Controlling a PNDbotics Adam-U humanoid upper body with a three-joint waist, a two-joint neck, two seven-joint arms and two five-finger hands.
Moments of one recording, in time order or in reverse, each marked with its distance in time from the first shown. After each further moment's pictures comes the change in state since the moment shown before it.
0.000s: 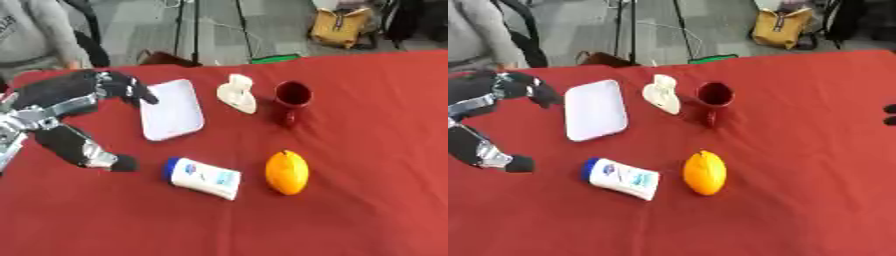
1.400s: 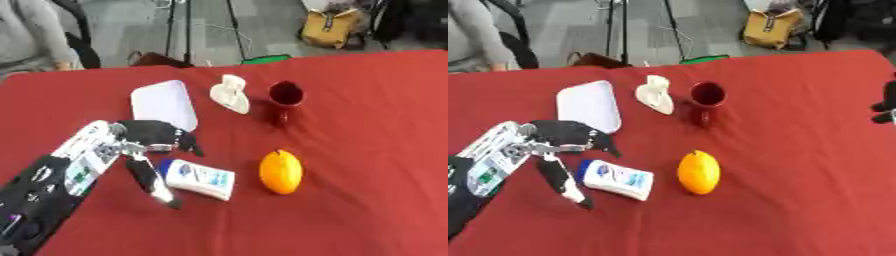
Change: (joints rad) left arm -0.122 -0.273 -0.170 0.406 -0.383 -0.170 -0.079; right arm -0.001 0.000 0.006 0.000 0.000 -0.003 0.008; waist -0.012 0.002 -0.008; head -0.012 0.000
